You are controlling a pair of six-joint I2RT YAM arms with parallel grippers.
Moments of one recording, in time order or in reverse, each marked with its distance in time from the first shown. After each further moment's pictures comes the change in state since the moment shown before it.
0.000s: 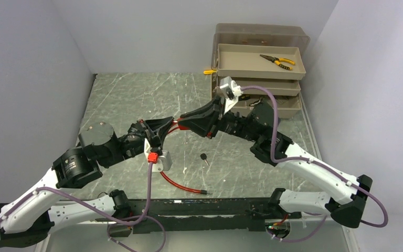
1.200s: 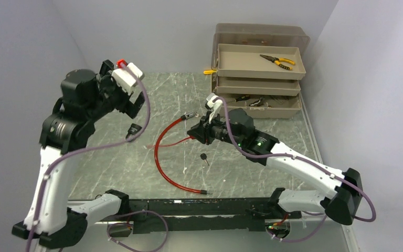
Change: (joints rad) left arm 0.662 0.278 0.460 -0.356 0.114 -0.554; right arm -0.030 0.026 -0.154 -0.278 0.231 -0.174
